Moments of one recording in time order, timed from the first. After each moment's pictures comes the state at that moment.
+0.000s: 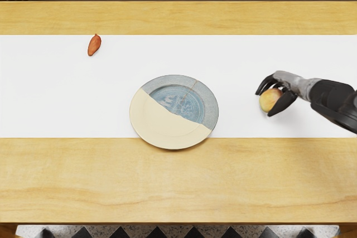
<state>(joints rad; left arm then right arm) -0.03 0.00 -0.02 -0.09 -0.09 -0.06 0.07 0.58 -0.56 0.92 1.43 -1.27 0.28 -0.61</state>
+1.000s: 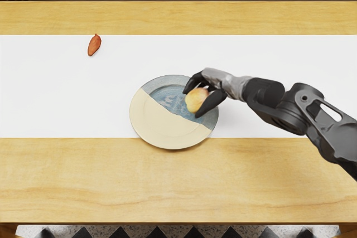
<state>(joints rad) -0.03 0.00 -0.02 -0.09 -0.09 -0.06 0.07 0.65 -0.25 0.90 1.44 -1.19 0.27 -0.61</state>
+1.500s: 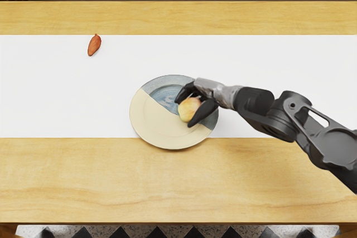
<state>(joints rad) -0.03 0.00 -0.02 -0.09 -0.09 -0.06 0.07 0.64 -0.21 0.87 1.42 -1.19 0.27 -0.61</state>
